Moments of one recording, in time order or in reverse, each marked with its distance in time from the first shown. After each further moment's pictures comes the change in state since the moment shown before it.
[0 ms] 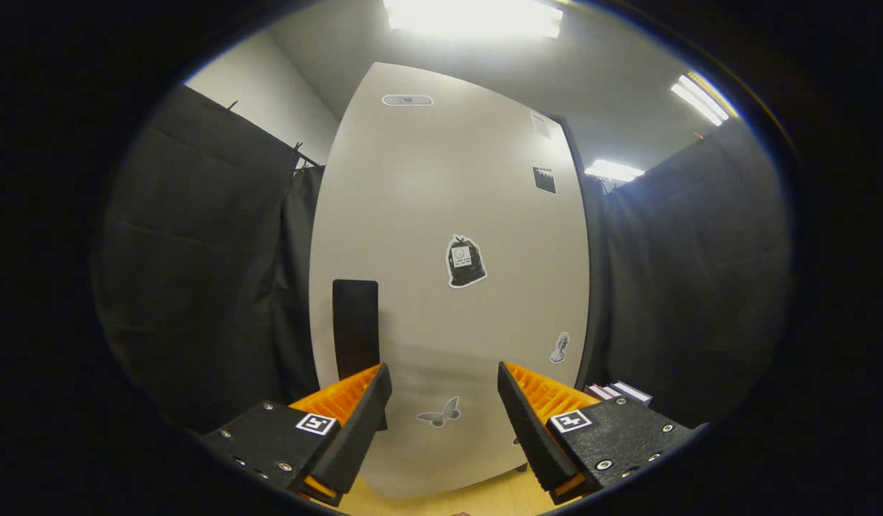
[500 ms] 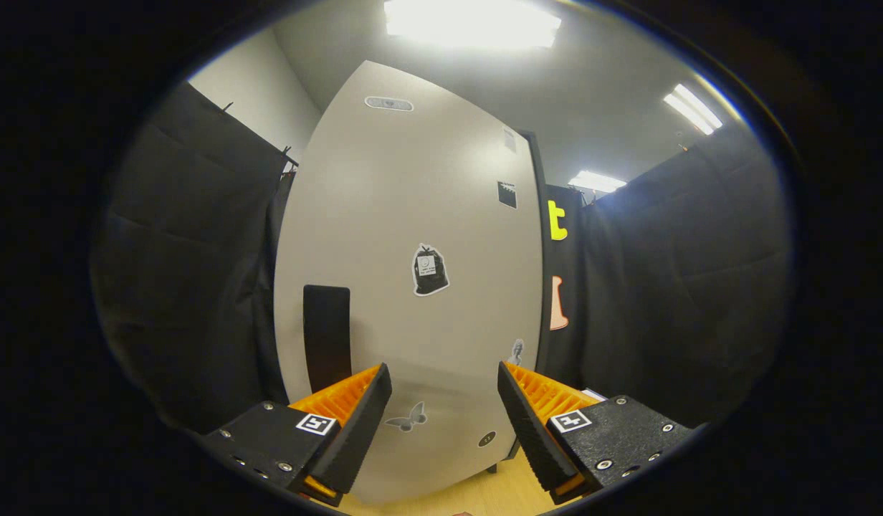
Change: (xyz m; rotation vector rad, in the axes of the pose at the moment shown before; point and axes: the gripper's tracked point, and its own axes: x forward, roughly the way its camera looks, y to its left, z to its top) arm -0.020 -0.032 0.008 -0.047 -0.041 -0.061
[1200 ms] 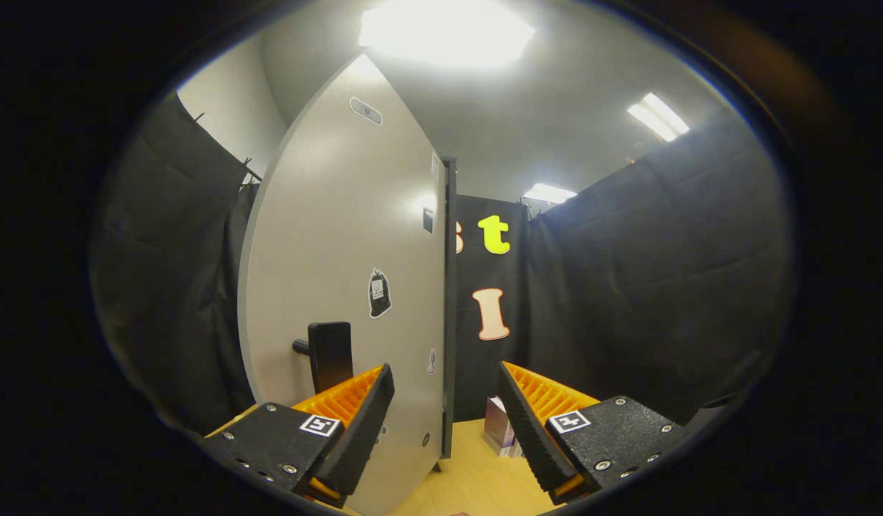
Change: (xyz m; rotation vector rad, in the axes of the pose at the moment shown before) arm -0.057 -0.097 0.023 0.006 -0.045 -0.182
